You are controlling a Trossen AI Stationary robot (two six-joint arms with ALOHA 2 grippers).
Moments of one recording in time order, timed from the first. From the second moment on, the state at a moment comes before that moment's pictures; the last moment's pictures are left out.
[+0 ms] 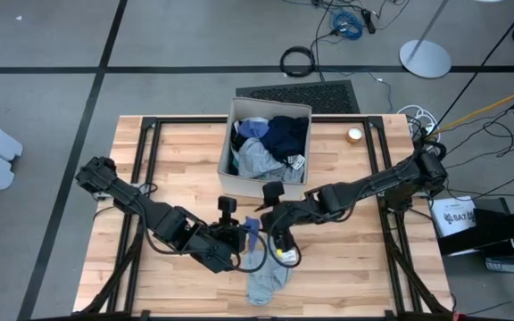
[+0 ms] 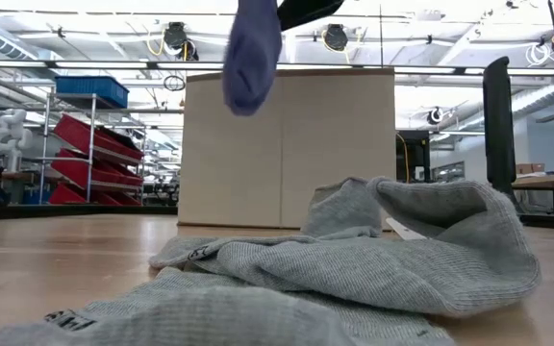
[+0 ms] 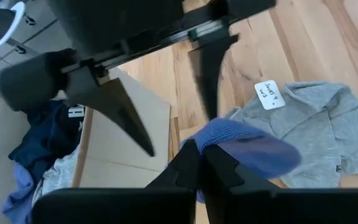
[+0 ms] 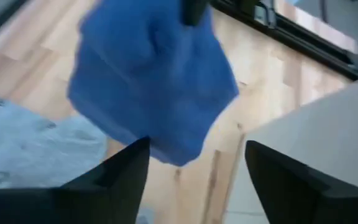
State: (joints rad) left arm -0.54 1.66 1.60 -0.85 -0.63 -0.04; right arm 0.31 1.69 1.41 -0.48 0.25 -0.18
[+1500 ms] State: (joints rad) left arm -0.53 1.68 1.60 -1.15 -0.75 -0.28; right arm 0.25 1.63 1.41 -0.62 0.24 -0.18
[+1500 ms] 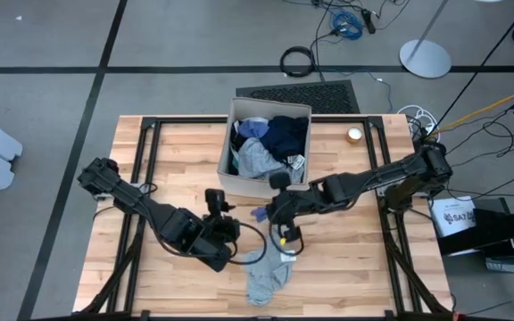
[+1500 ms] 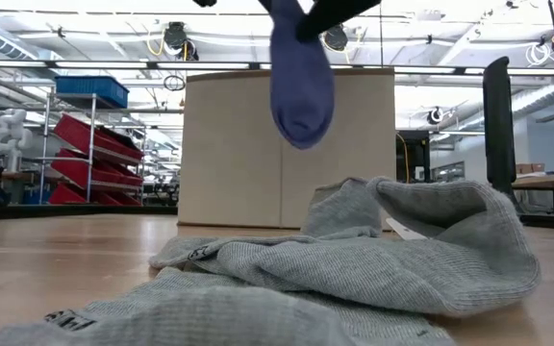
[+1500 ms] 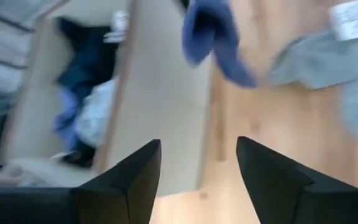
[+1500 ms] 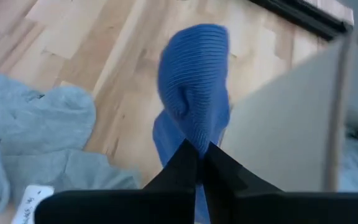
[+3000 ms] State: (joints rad) left arm -0.33 1.28 1.01 -0.64 -0.65 -0.25; right arm -0.39 1.87 1.40 -0.32 -0.01 -0.04
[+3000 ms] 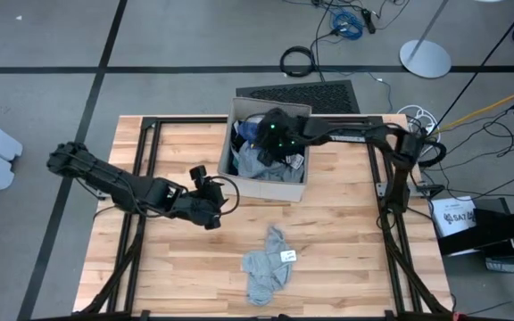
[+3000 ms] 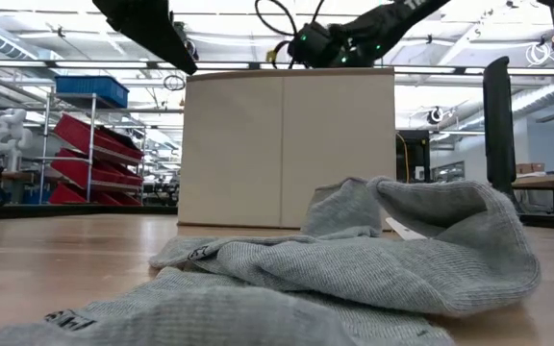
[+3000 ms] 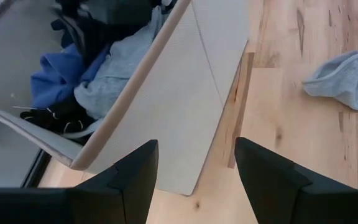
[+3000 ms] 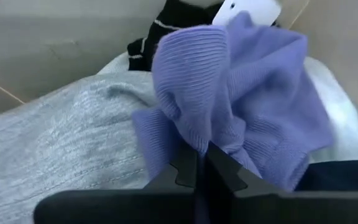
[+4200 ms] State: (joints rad) left arm -0.33 1.28 1.01 -0.64 -0.56 -0.25; right arm -0.38 1.55 1.39 -0.48 -0.01 -0.03
